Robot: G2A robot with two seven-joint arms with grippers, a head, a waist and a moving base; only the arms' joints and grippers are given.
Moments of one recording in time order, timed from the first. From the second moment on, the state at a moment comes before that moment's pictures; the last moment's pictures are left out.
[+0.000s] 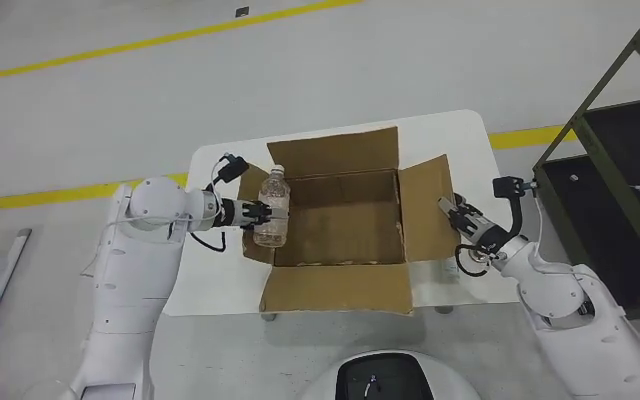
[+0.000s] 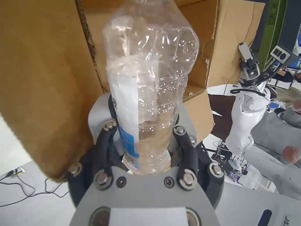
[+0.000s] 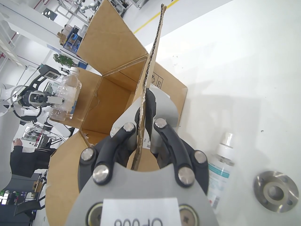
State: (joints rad) left arm 0.56 -1.05 -1.18 -1.29 0.20 0.08 -1.45; right arm -1.34 -1.25 1.51 -1.70 -0.48 -0.18 0.46
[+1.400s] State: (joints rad) left arm 0.49 -1.11 -0.90 -1.30 0.06 0.25 -1.34; right arm -1.36 -1.23 1.49 -1.73 -0.46 -0.20 0.44
